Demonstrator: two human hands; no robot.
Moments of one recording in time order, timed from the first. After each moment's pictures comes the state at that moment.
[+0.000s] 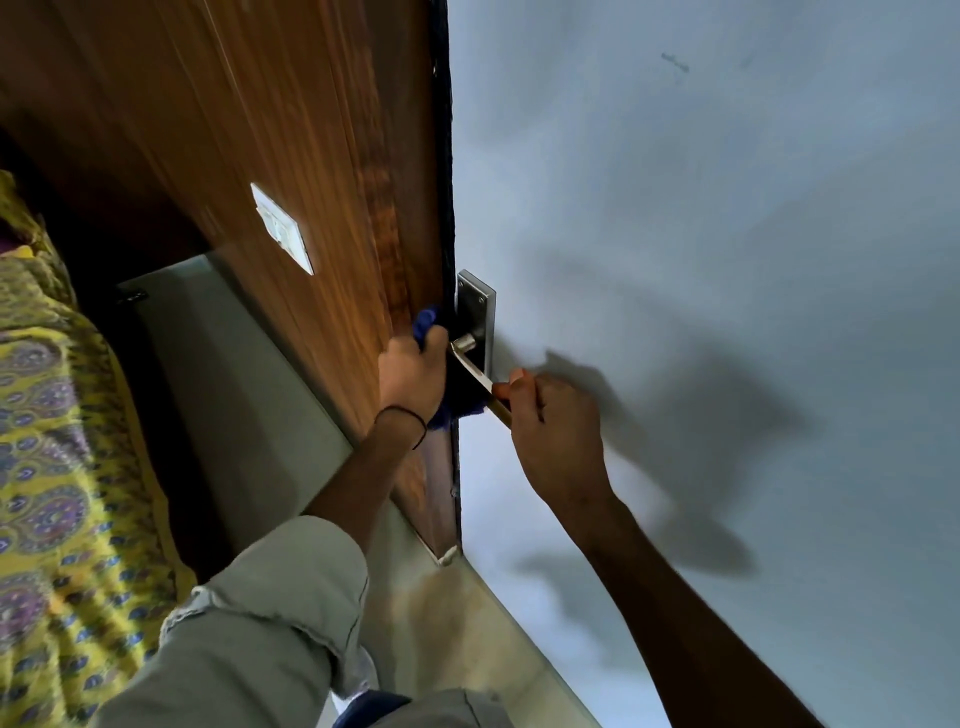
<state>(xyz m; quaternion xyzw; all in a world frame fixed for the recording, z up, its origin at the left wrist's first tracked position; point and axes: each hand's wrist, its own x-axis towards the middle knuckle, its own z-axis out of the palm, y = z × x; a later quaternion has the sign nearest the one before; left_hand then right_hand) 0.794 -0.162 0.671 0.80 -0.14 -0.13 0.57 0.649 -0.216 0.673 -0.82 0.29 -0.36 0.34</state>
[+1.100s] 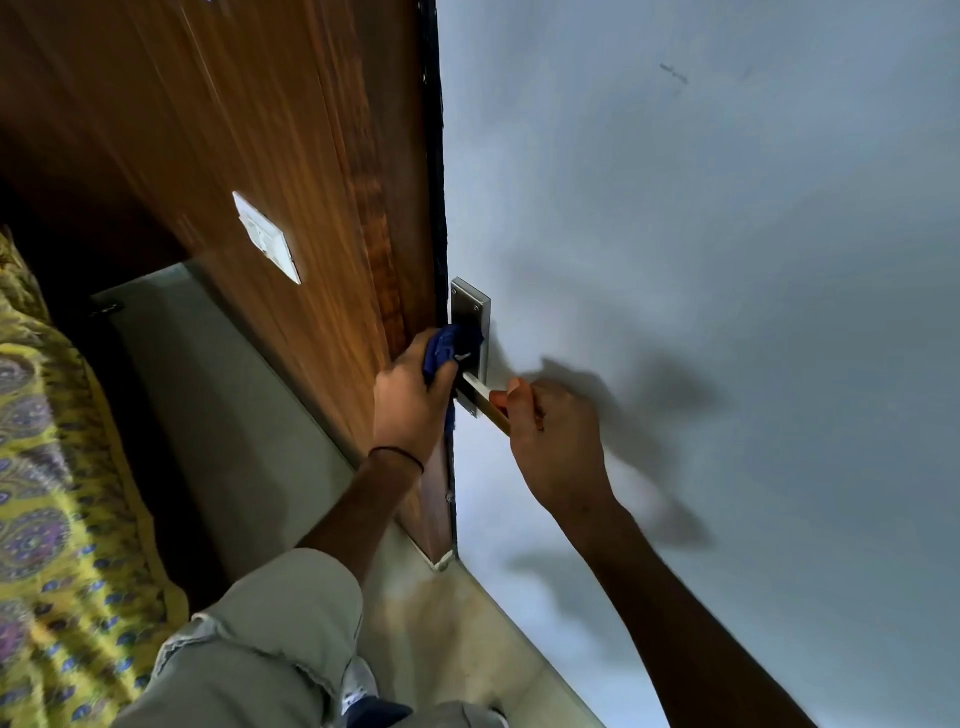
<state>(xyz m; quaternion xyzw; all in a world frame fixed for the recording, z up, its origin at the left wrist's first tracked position) 0.788 -0.146 0.659 0.80 -0.37 0.02 0.47 0.651 -0.215 0.671 -0.81 0.31 -0.36 0.33</state>
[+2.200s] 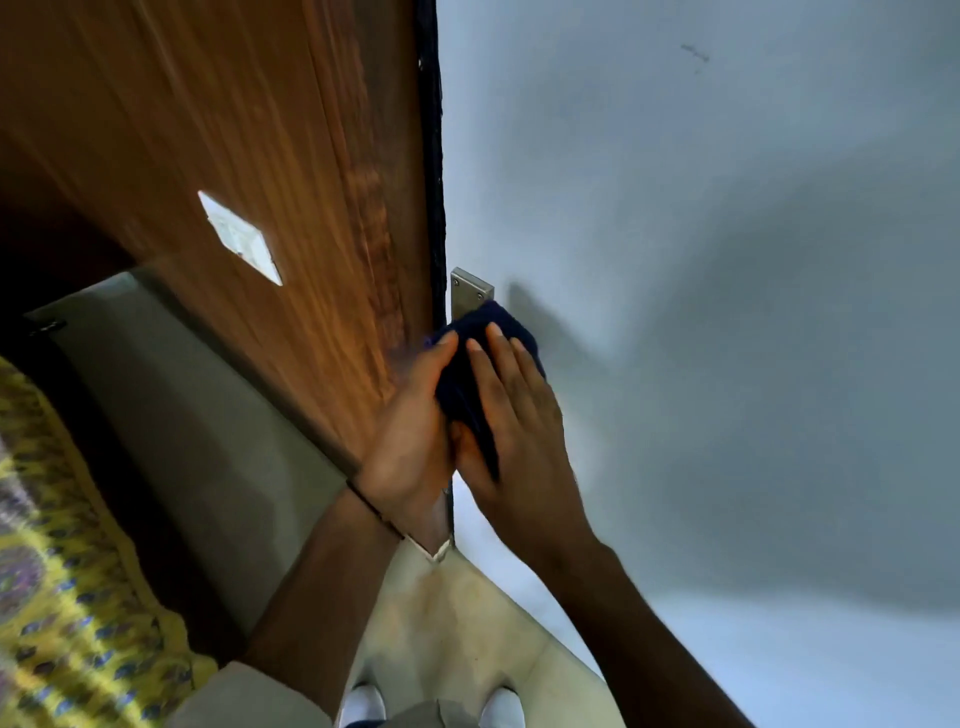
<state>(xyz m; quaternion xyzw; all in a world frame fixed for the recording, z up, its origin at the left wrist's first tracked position) 0.749 -0.100 0.725 0.46 -0.18 -0.48 0.72 0.654 -0.150 0.682 -0.89 0.23 -0.34 0.21</state>
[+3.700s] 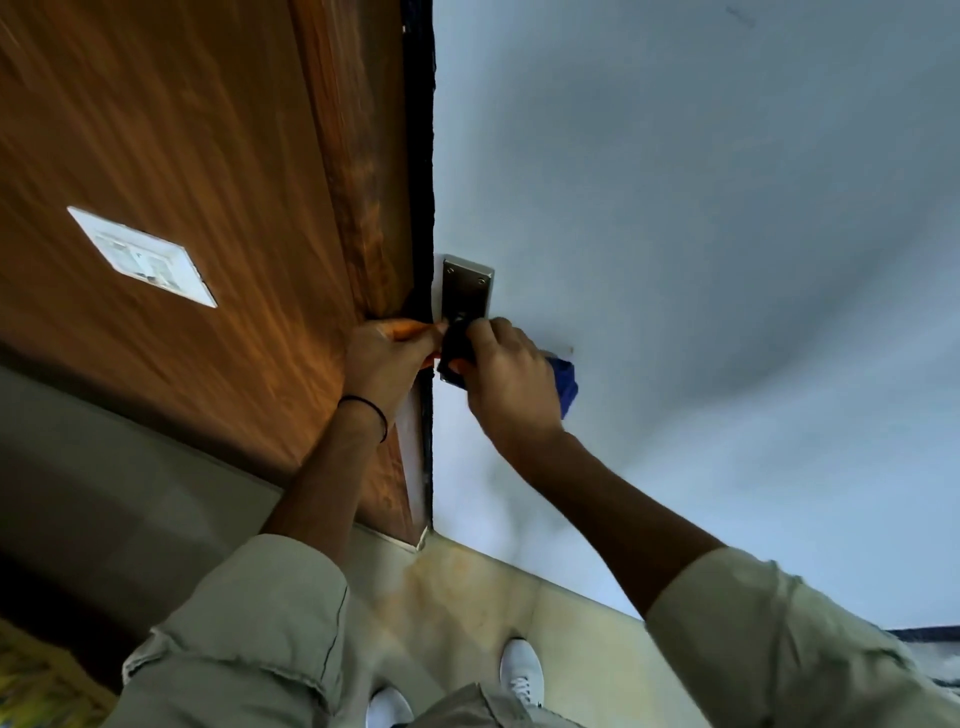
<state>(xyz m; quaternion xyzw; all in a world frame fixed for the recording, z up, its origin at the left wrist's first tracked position) 0.868 -0.144 0.670 0.65 -0.37 -0.34 0.57 0.734 -0.168 0.670 -0.85 0.44 -0.28 0.04</state>
